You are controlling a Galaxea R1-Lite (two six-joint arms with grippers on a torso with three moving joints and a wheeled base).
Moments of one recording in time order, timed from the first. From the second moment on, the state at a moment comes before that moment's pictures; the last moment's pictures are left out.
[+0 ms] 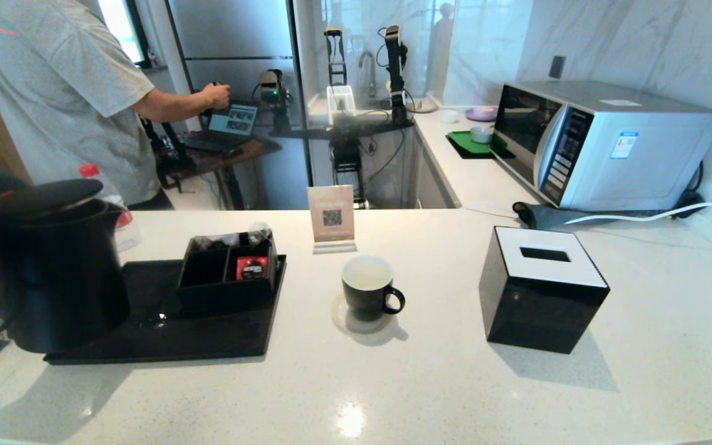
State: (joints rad) left arm 0.62 1.69 -0.42 -1.43 -0.18 0.24; right arm 0.01 0.00 0.00 0.00 0.02 -0.03
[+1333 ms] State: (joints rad) left arm 0.58 2.06 -0.64 -1.52 -0.27 0.19; right arm 0.01 0.00 0.00 0.00 0.02 -0.03
